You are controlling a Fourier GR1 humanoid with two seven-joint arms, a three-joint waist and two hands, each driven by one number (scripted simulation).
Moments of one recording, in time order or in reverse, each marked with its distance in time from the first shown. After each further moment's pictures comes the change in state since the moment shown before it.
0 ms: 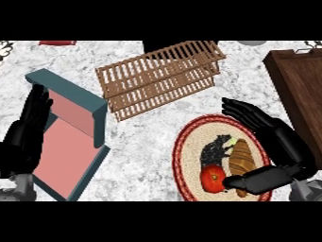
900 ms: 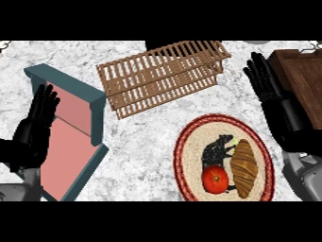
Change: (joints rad) left arm -0.034 -0.011 0.006 0.134 0.064 -0.034 -0.141; right arm -0.163 0.025 -0.027 0.086 0.105 -0.280 -0.031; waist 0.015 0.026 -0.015
